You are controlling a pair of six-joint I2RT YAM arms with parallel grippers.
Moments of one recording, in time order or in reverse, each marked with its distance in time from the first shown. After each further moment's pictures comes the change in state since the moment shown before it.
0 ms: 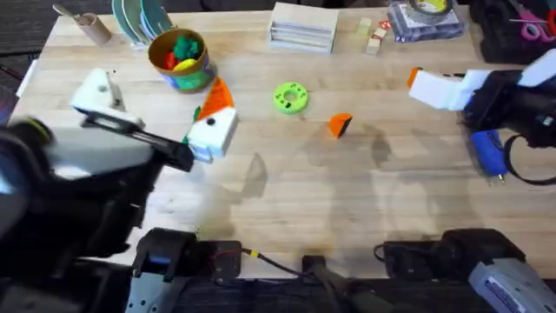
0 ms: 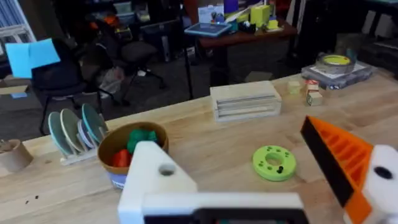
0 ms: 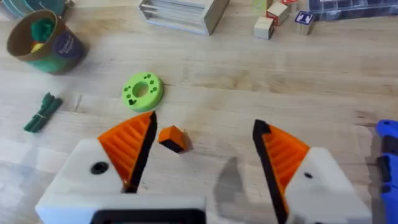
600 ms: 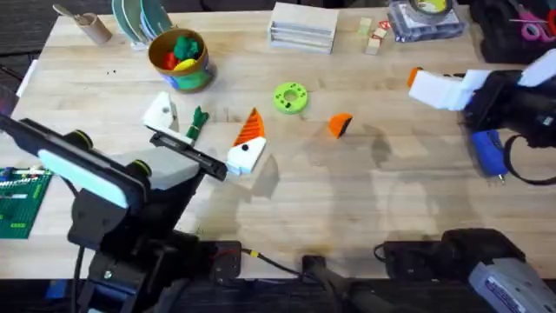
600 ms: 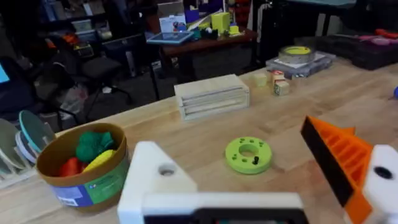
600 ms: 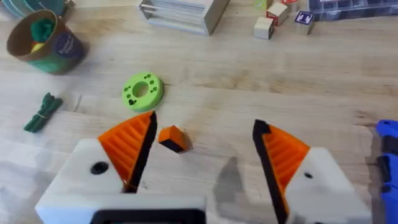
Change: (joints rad) left arm -0.128 -0.144 -0.345 0.263 0.030 0.000; right arm 0.000 0.000 0.000 0.000 0.000 0.000
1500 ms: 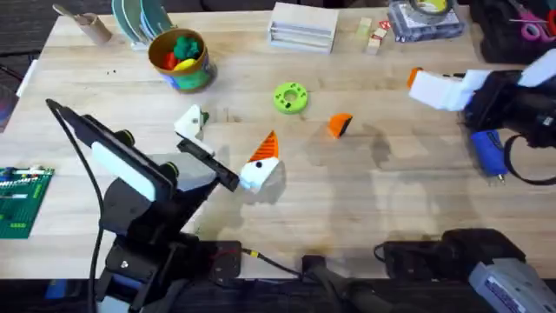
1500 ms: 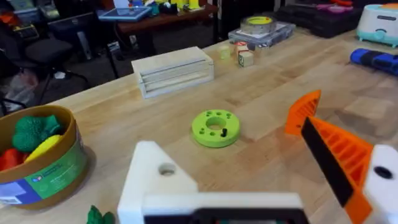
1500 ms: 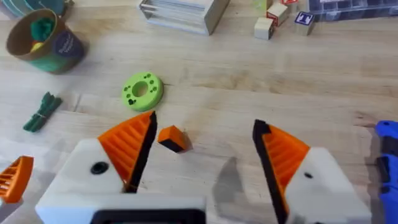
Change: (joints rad) left arm -0.017 0.003 -0.096 0.004 0.140 0.000; right arm 0.000 0.000 0.000 0.000 0.000 -0.003
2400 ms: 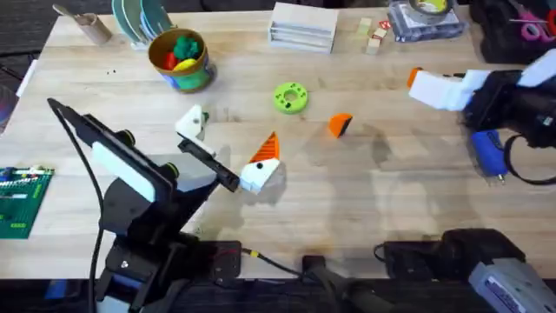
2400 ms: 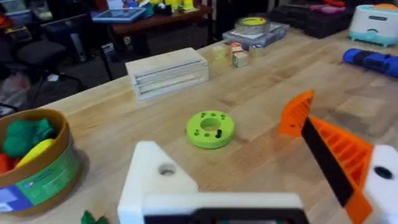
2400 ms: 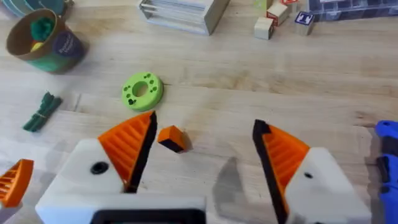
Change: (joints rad) left arm 0.000 0.000 0.000 0.000 0.015 0.000; right arm 0.000 0.000 0.000 0.000 0.000 0.000
